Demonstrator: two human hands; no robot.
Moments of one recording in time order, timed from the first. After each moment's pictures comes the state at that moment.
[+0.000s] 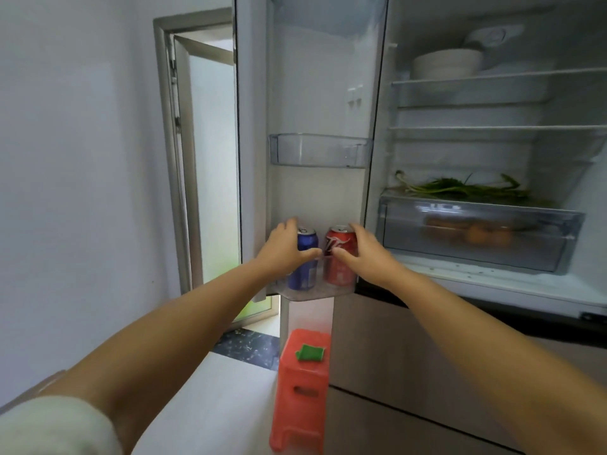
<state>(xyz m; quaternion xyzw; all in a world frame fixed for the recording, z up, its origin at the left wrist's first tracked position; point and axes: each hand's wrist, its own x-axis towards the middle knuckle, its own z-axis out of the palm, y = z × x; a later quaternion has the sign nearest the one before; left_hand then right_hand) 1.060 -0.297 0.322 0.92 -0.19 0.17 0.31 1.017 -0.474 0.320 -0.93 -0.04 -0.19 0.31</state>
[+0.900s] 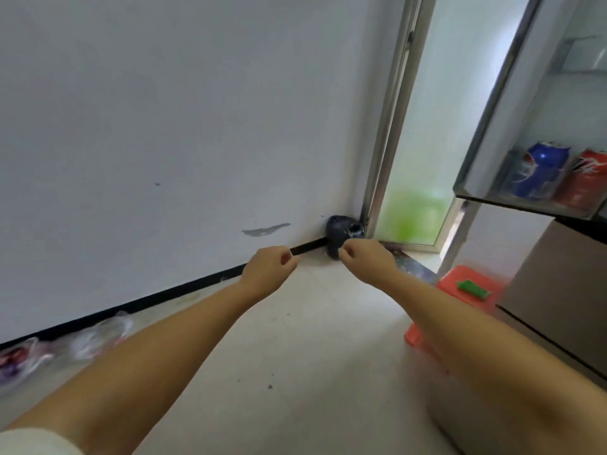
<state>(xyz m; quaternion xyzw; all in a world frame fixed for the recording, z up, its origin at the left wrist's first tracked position) 0.667 0.005 0.160 0.92 0.17 0.16 0.30 0.784 -0.165 0.181 -0.93 -0.32 -0.03 0.18</state>
